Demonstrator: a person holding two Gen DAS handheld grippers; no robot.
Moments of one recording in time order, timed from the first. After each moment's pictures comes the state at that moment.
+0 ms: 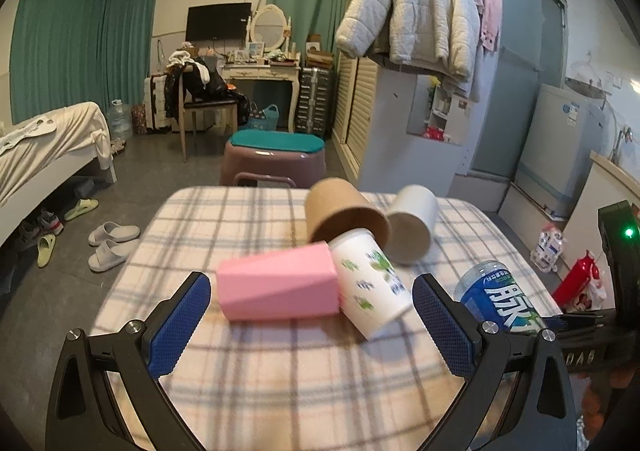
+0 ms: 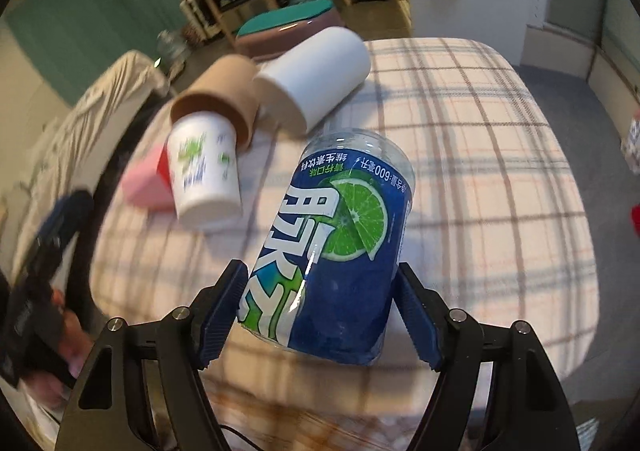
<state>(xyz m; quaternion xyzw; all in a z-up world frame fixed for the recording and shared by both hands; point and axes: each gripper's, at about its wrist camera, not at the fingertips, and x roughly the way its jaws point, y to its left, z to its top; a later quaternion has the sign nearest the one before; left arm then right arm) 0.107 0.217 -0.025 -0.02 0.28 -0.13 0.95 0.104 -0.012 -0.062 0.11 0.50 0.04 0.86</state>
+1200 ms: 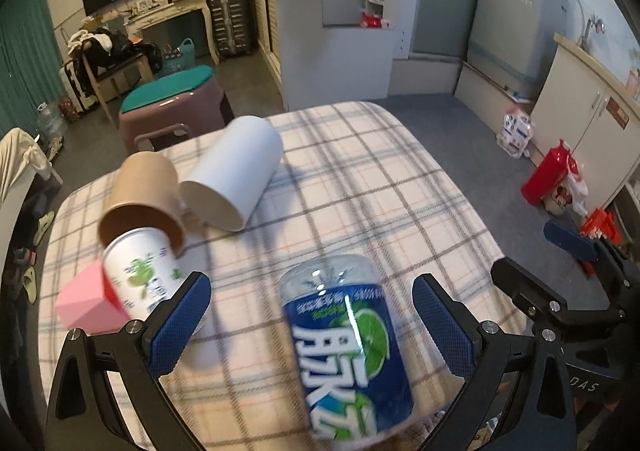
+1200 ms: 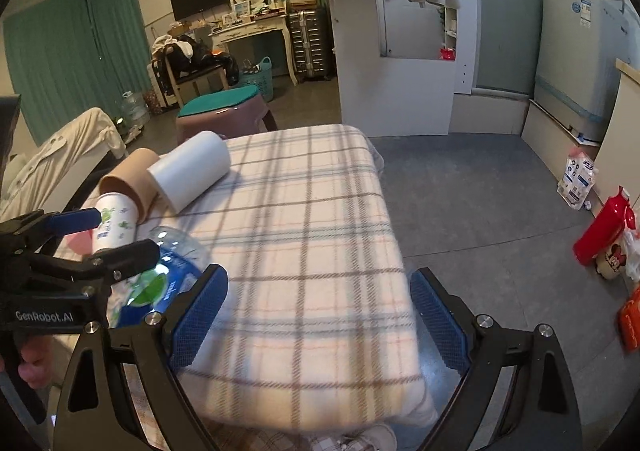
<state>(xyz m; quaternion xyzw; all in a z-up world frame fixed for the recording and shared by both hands) 0.138 0.020 -0.028 0.12 0.44 -0.22 0.87 0.058 -0.138 -0.026 0.09 0.37 -0.07 0.92</state>
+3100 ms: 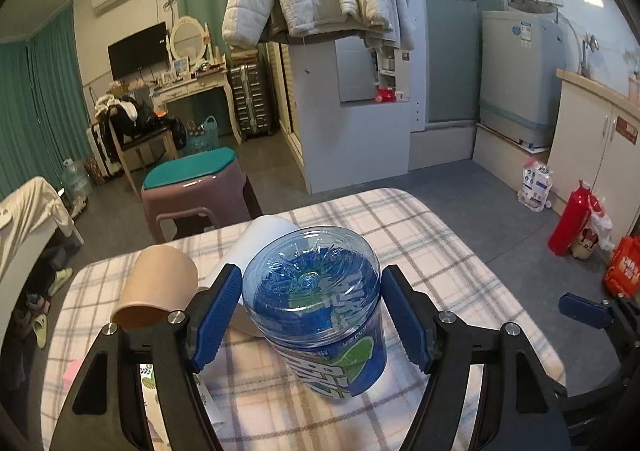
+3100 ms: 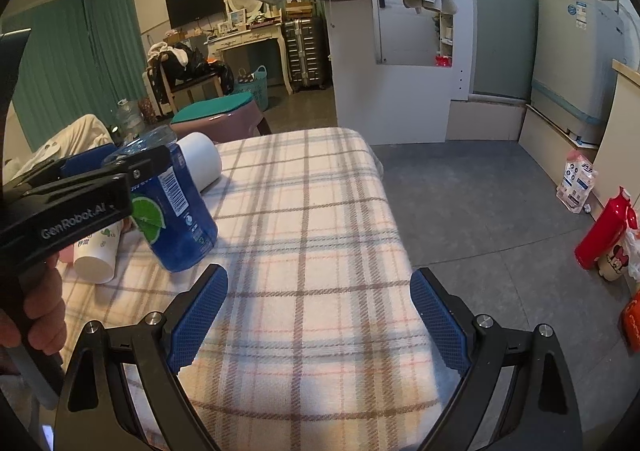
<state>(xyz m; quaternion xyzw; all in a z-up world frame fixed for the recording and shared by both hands) 0.162 0.011 -0.024 0.11 0.28 -0.19 0.93 0.074 -0.131 -0.050 0.09 0.35 -0.08 0.93</state>
